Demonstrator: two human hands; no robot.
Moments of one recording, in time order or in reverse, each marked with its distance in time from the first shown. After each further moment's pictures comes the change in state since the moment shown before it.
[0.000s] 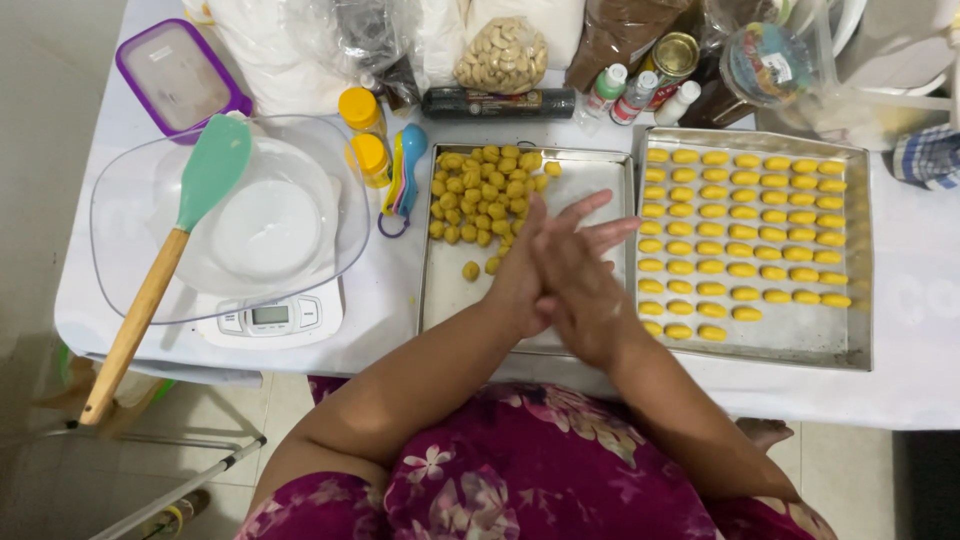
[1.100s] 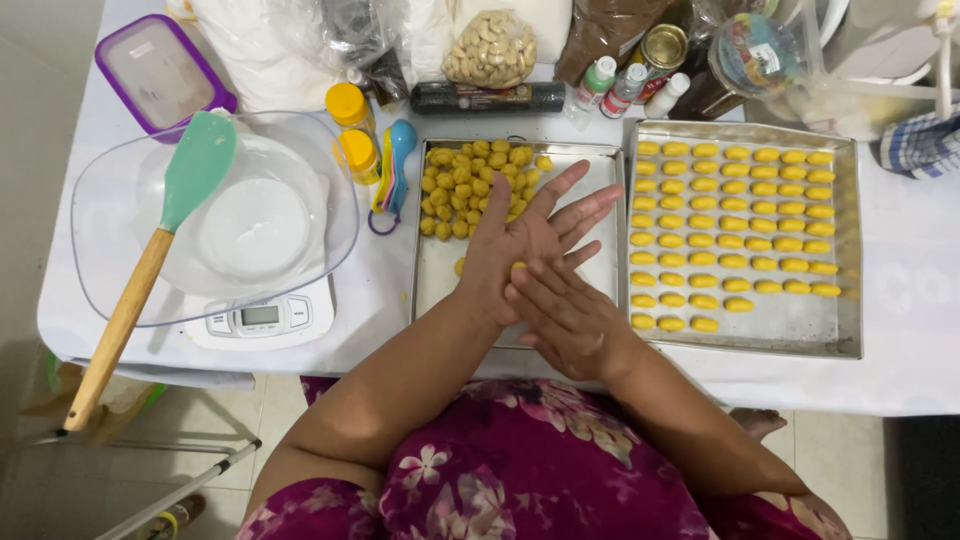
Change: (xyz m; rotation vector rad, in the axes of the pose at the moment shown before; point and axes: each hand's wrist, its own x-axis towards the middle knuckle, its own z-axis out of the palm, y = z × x) left_hand -0.015 0.037 0.013 -0.095 -0.108 -0.038; right_hand -0.009 -0.026 -0.004 -0.027 0.043 -0.231
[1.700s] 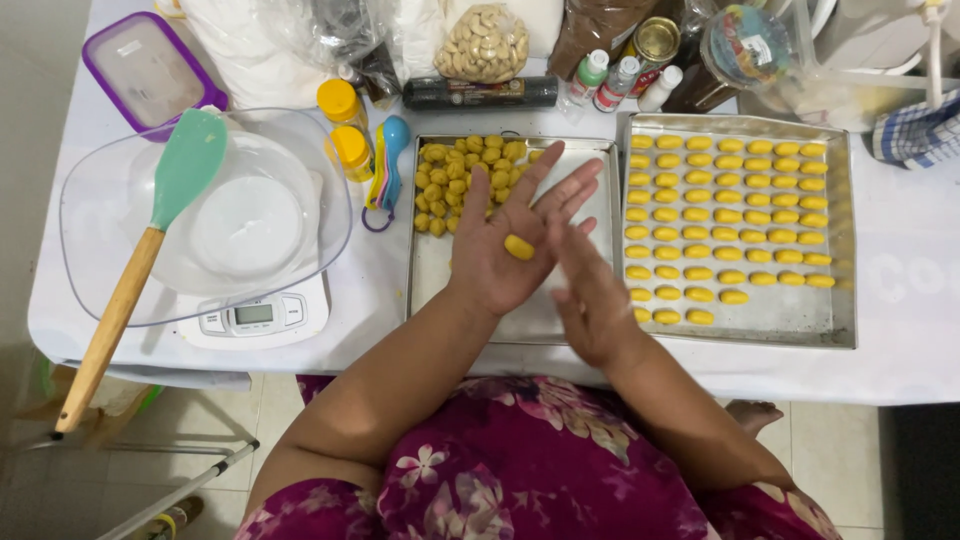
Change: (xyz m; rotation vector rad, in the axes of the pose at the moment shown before) left_hand 0.002 0.005 0.011 -0.241 0.077 0.097; right_hand 0.022 0.006 -0.021 0.247 0.155 0.317
